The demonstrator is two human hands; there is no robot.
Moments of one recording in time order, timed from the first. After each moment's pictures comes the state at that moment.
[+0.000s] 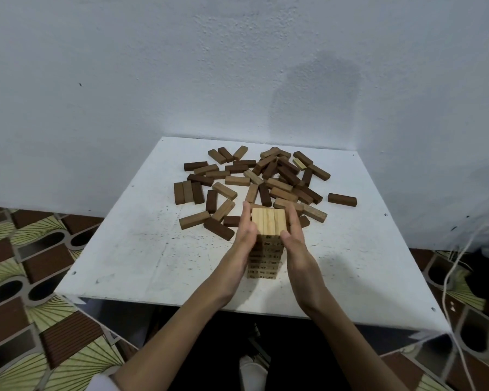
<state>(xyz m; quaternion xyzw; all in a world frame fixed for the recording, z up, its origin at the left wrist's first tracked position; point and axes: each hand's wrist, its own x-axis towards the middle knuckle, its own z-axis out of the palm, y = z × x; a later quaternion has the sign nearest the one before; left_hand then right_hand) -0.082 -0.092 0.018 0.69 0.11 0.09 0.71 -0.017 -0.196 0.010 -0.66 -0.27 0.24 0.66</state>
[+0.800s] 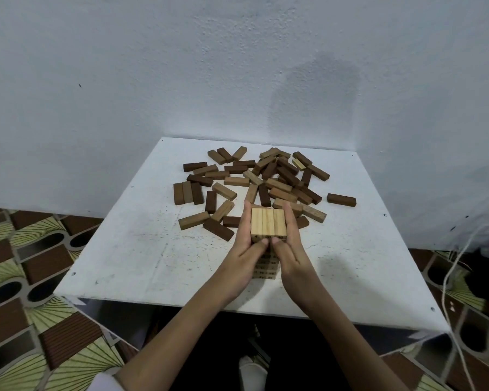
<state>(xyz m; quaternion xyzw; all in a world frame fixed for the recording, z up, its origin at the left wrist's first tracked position) -0.075 -0.095 0.011 0.70 0.13 0.09 0.70 -0.014 -0.191 -0.002 -0.68 -0.28 0.23 0.64</state>
